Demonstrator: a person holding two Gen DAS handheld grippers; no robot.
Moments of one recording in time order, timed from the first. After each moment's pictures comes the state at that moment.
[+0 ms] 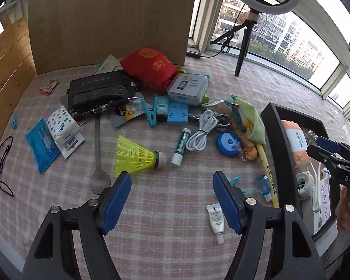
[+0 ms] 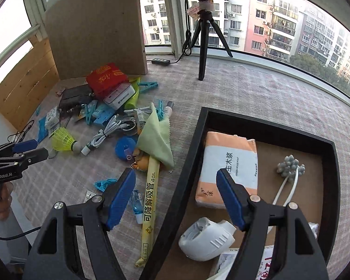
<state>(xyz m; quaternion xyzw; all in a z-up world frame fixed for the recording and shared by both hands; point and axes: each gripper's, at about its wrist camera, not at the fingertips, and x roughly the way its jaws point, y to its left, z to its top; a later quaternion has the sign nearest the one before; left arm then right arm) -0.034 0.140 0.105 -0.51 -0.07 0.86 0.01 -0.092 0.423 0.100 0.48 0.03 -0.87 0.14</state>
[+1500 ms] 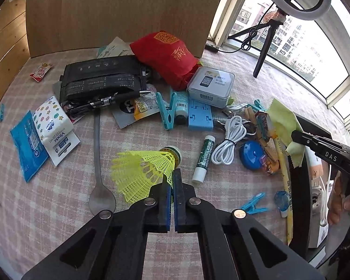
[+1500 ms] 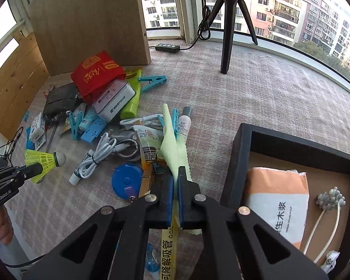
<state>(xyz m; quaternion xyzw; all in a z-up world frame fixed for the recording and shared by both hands) -0.065 0.115 0.070 -0.52 -0.10 0.85 0.02 -0.165 0.390 0.062 0.51 0.00 -0.85 0.13</state>
